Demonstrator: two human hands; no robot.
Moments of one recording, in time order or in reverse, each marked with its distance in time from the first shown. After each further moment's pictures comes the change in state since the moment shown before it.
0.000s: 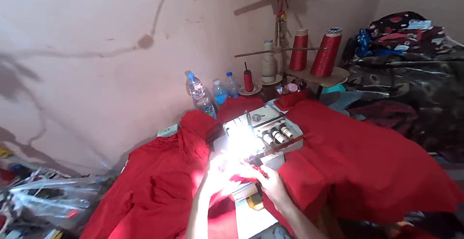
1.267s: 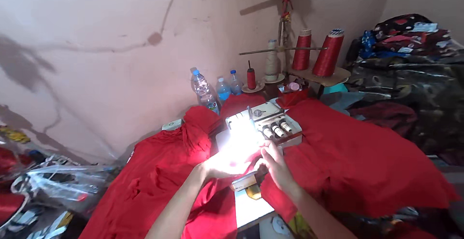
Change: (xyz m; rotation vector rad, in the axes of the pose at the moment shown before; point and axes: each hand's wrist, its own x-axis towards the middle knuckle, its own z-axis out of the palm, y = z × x) left_hand 0.043 -0.008 -0.019 0.301 -0.637 0.513; right_hand 0.004 -0.048 -0.018 0.335 -0.209 -0.235
